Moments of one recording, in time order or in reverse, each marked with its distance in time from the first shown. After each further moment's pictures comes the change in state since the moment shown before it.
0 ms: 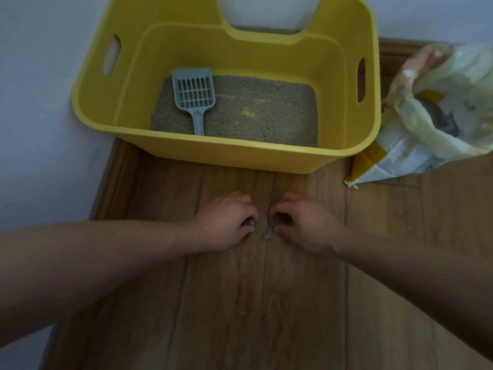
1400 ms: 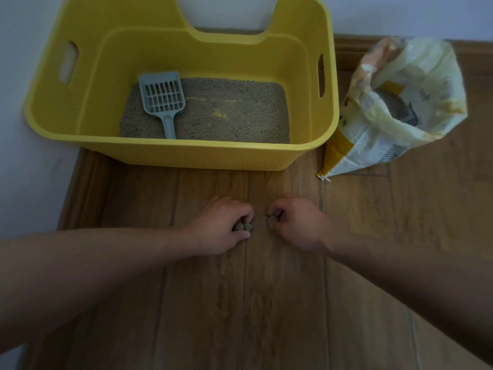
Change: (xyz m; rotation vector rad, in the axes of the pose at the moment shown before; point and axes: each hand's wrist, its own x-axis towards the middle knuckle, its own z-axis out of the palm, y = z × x) left_hand 0.016 0.025 0.009 -0.096 -0.015 -0.004; right_hand -0.021 0.019 0.004 0.145 0.179 0.134
